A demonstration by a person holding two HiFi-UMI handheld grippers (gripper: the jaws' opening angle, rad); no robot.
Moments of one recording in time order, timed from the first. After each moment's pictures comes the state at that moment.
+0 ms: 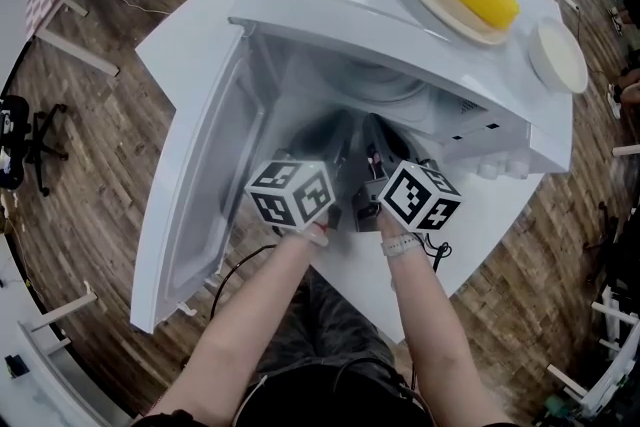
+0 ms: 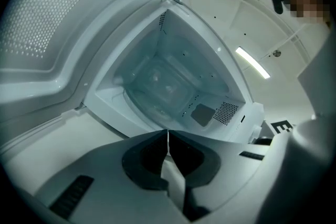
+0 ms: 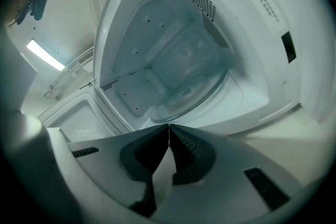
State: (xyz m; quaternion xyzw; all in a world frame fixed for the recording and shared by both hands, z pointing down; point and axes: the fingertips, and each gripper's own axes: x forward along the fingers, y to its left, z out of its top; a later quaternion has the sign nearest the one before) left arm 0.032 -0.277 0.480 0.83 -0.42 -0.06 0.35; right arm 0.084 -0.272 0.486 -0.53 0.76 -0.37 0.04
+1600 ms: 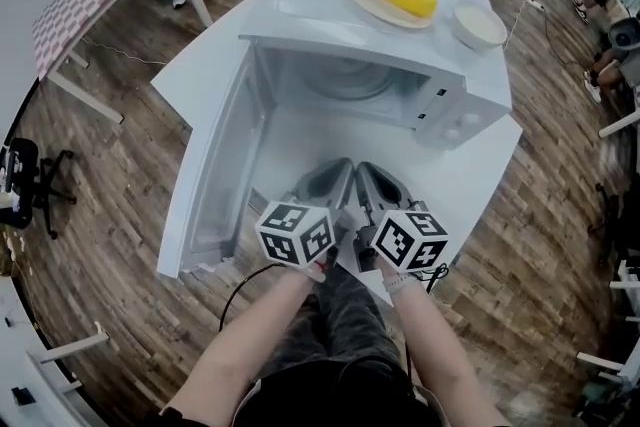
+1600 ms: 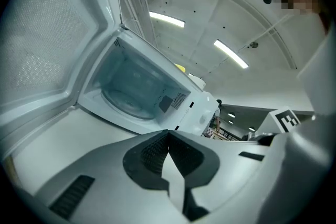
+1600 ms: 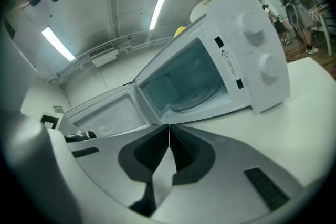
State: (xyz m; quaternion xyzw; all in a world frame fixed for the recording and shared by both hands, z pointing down) left arm 0.046 -0.152 0.428 0.88 -0.35 -0.03 0.31; right arm 0.074 -0.142 0.433 -0.55 0.78 -0.31 0.03
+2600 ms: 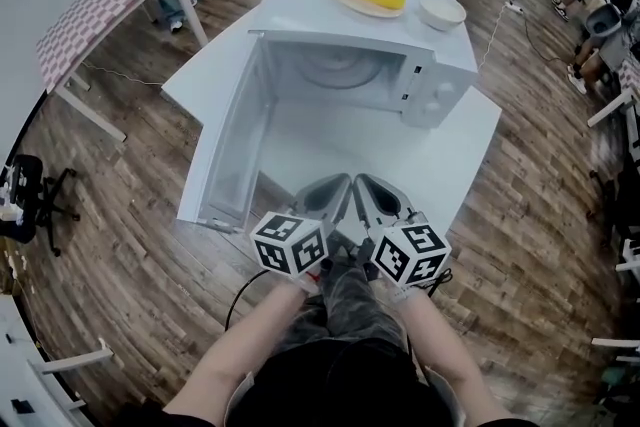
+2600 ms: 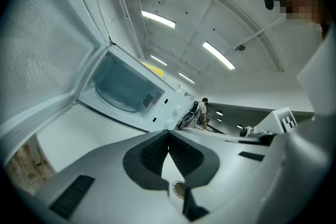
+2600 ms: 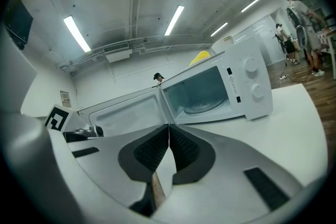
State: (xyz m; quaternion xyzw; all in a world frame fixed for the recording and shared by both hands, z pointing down) left arm 0.027 -0.058 0.396 0.91 -0.30 -0.03 0.30; right arm 0.048 -0.049 0.386 -0.55 0.80 -0.23 0.01
